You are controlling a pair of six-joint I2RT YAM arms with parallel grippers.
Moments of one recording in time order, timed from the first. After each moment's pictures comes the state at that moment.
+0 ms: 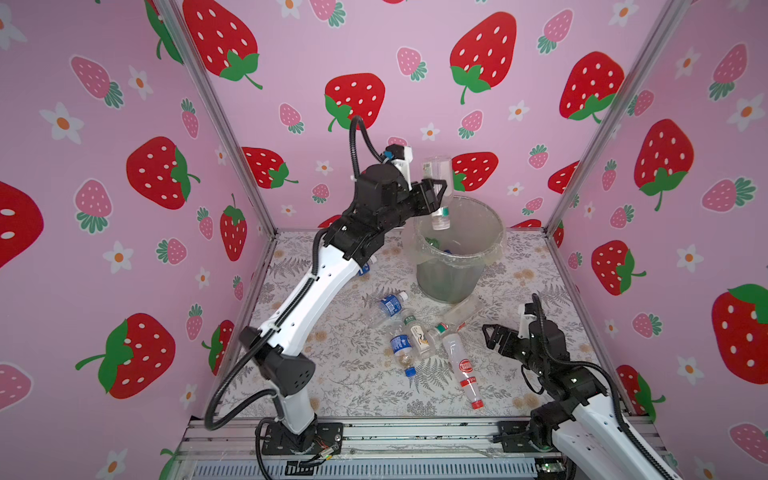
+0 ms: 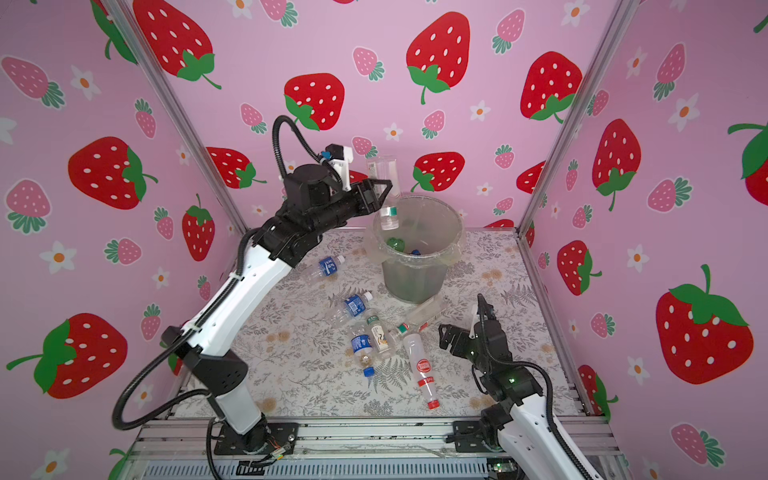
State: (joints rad) left arm -0.64 1.92 2.36 -0.51 0.12 -0.59; right arm 0.45 0.59 0.40 -0.44 -0.02 0.60
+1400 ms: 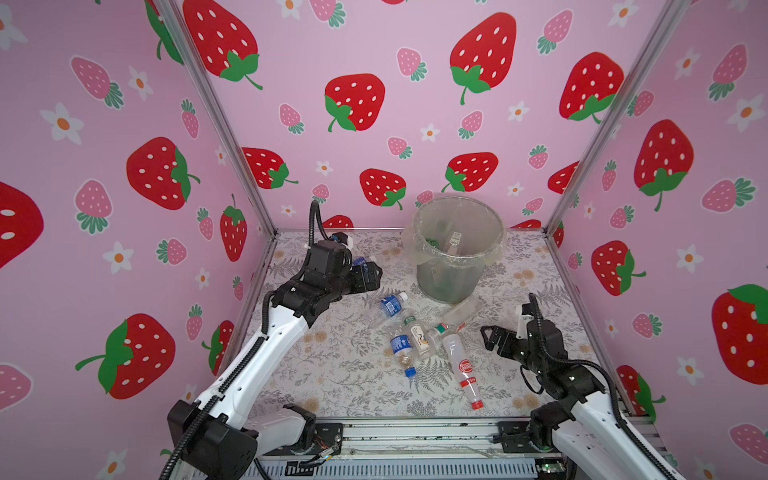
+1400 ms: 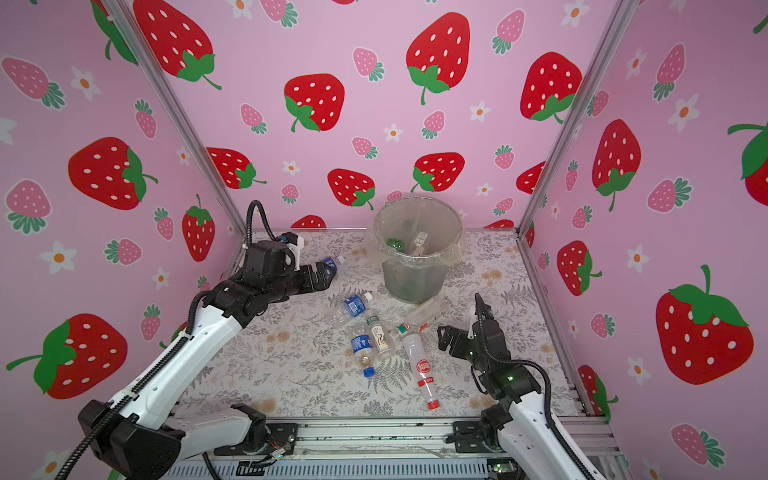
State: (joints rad) left arm -0.36 1.22 1.17 -0.64 0.13 -0.47; right arm 0.45 0.61 0.40 -0.44 -0.04 0.58
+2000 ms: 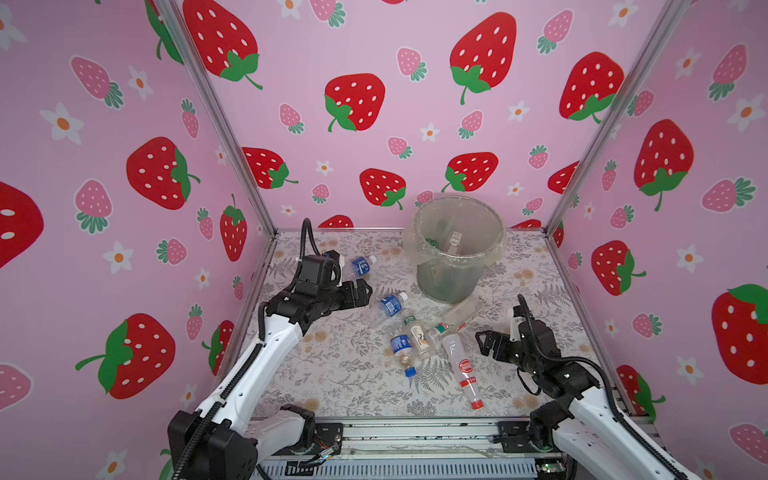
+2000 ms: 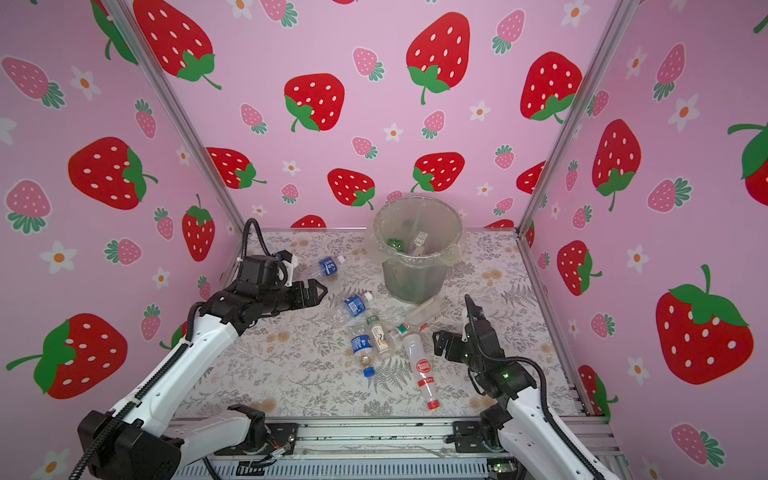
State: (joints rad) left arm -0.28 1.17 1.06 -0.69 0.22 -0.41; right arm 0.56 0.65 0.40 -0.46 -0.01 0.57
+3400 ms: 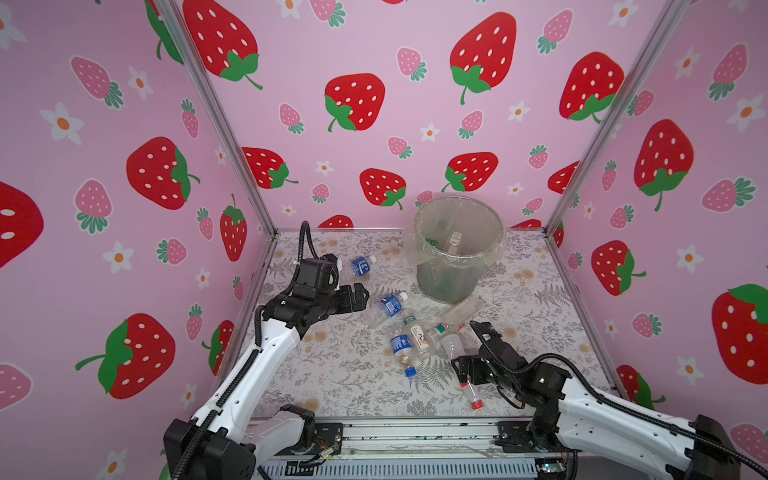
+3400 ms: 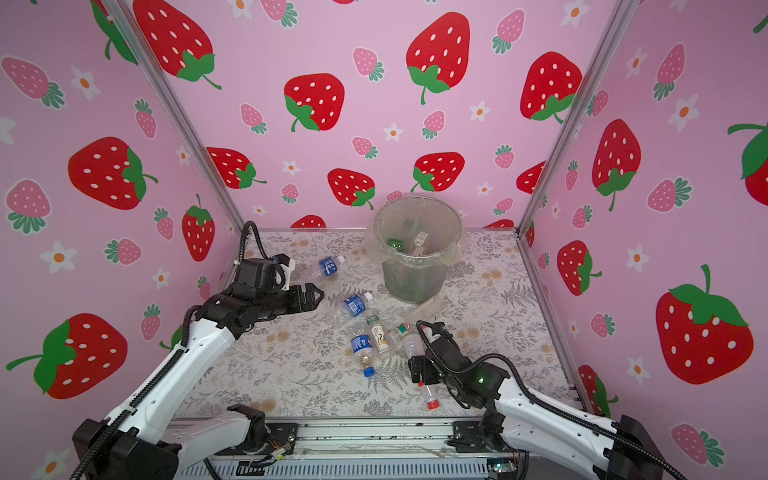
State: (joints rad) left arm -0.28 1.13 1.05 -0.73 0.19 -0.38; right arm 1.04 0.81 0.40 -0.46 0.18 0.72
